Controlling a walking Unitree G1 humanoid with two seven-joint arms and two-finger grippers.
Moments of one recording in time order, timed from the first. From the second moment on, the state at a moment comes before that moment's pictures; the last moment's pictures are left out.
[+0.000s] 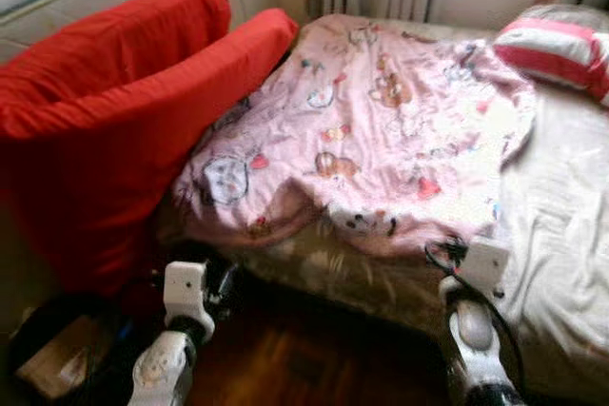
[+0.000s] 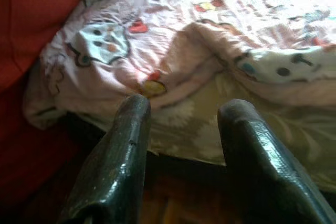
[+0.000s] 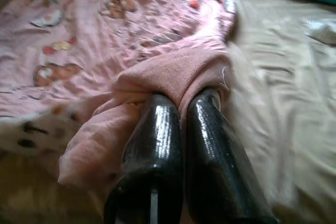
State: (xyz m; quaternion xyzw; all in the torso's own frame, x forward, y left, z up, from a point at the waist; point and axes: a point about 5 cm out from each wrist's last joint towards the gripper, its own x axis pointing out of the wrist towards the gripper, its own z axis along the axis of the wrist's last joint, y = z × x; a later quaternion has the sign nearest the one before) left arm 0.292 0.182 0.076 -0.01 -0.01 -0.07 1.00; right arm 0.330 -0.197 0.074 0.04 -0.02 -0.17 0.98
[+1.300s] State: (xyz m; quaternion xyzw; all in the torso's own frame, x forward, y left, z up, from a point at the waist) left arm 0.293 0.180 0.075 -0.02 0.00 -0.07 1.00; right arm 0.319 -0.227 0.060 -0.02 0.04 -0.26 0.96
